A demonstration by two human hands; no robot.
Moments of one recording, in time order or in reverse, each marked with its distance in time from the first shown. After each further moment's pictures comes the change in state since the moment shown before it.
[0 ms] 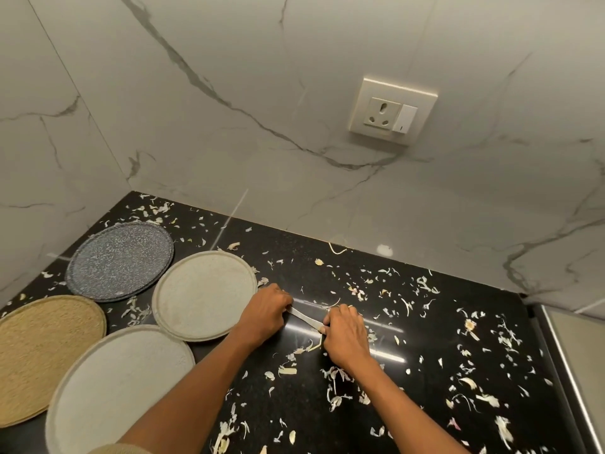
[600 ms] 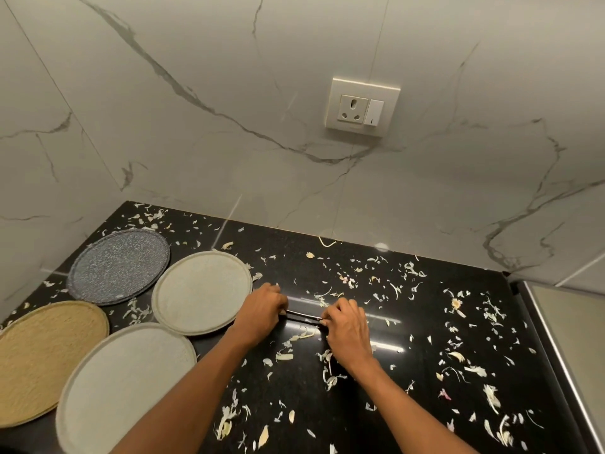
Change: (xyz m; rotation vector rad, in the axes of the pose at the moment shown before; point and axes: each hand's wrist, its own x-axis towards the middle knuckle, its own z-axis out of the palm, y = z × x) left_hand -0.023 0.024 -0.017 0.032 0.037 0.032; right_hand -0.031 0.019 0.010 0.078 0.318 -0.064
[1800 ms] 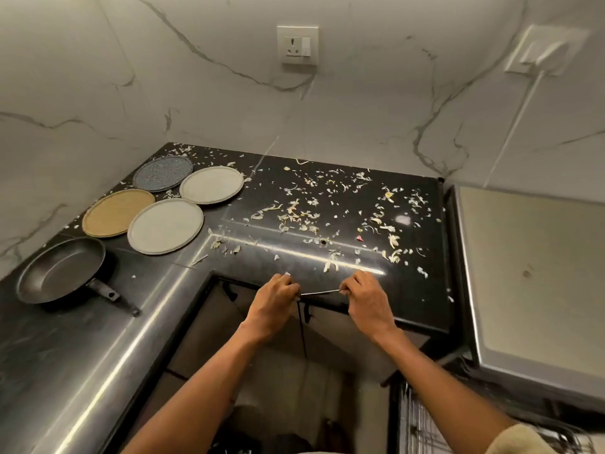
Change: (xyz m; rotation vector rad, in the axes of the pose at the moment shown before) left_hand -0.278 0.322 0.056 0.014 0.107 -0.106; right_hand -0.333 0.126 -0.150 0.185 0.064 -0.253
